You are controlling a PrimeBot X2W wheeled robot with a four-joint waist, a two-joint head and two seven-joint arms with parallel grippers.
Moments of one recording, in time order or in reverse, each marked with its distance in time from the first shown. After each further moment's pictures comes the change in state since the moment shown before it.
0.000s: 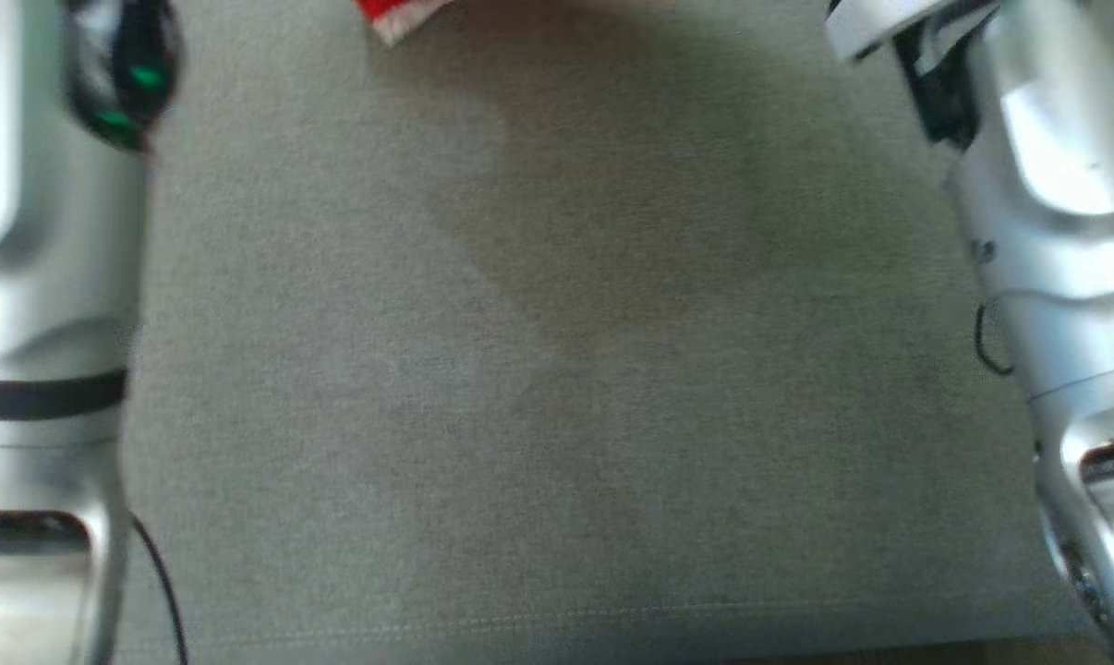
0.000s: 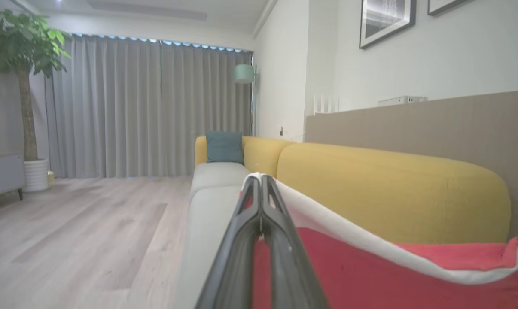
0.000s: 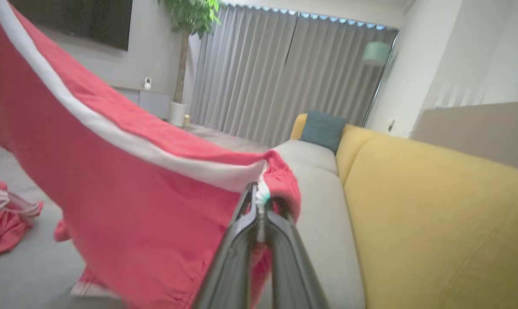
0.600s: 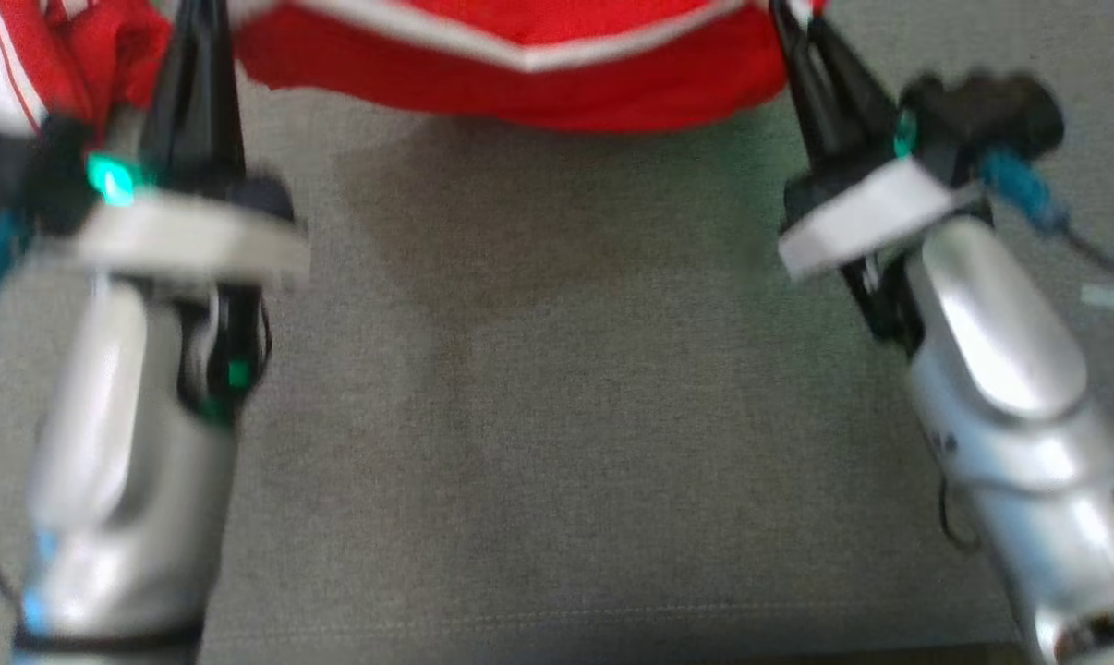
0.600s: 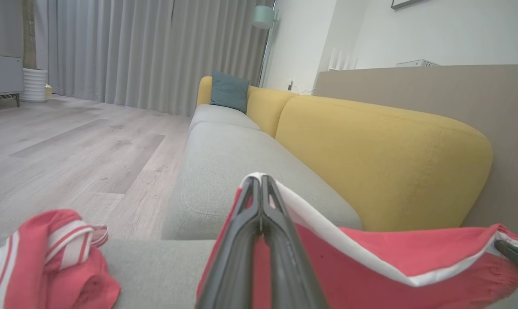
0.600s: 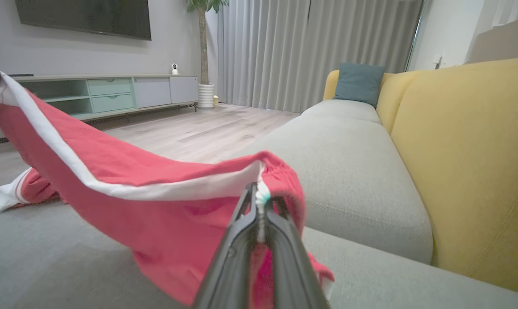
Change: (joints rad) left arm 0.509 -0.063 0.086 -0.171 -0.038 -0.057 -0.106; right arm 0.375 -0.022 0.056 -0.223 0.111 0.000 -0.005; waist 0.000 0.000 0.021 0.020
